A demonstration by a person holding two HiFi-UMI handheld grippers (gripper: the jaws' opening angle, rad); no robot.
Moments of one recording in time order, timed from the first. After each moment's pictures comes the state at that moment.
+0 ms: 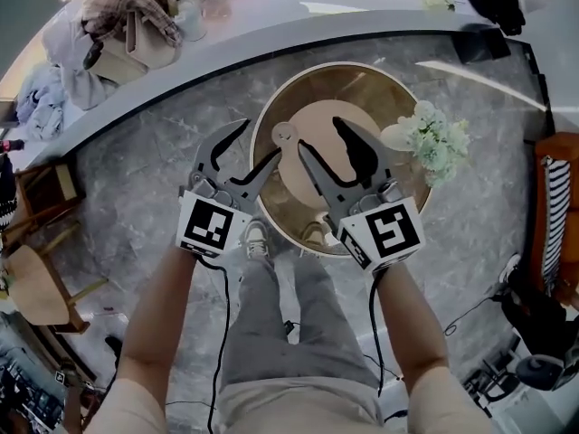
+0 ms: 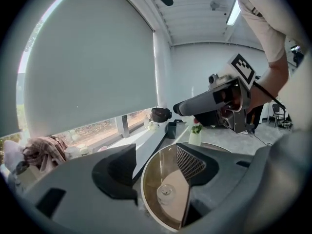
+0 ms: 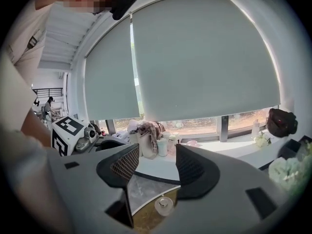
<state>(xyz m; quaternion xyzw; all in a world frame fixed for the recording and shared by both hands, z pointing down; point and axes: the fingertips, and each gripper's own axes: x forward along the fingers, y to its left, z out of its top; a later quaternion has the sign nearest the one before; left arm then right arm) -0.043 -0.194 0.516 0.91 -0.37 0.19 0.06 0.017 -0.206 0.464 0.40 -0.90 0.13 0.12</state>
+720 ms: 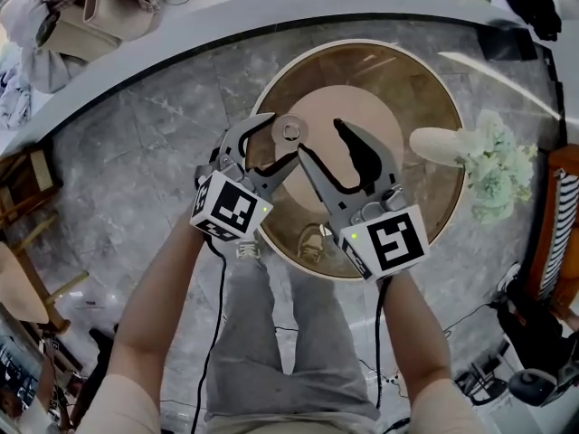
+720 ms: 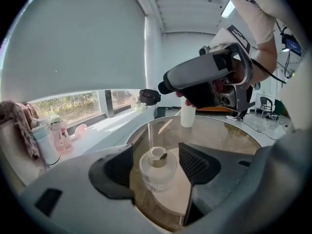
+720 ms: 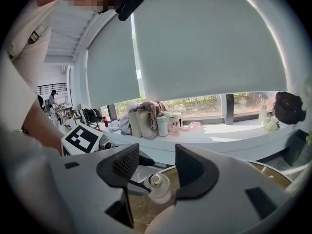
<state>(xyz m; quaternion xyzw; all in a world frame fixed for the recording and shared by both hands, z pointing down) -0.004 -0.200 0.728 0.93 -0.29 0.23 0.06 0.007 -0.215 0.631 0.37 -0.90 0.14 0.16</state>
